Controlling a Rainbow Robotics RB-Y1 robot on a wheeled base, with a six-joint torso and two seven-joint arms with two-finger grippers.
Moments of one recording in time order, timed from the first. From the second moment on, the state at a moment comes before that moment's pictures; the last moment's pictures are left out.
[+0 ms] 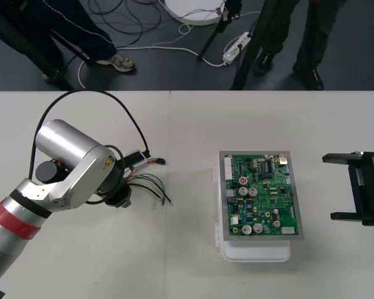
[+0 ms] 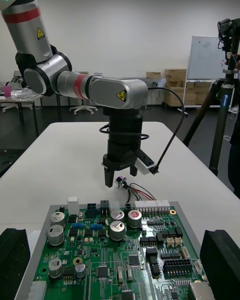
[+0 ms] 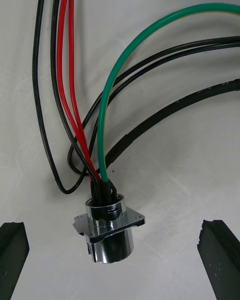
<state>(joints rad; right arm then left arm) -0.26 -1.13 0.58 -1.25 0.27 -1.53 0.77 -0.43 0.47 -0.43 -1.63 -2.69 -1.53 1.23</state>
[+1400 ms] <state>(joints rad) -0.27 -1.11 0.58 -1.25 0.29 -1.49 0.77 -0.47 0.46 -0.46 -1.52 -2.69 -1.50 1.22</state>
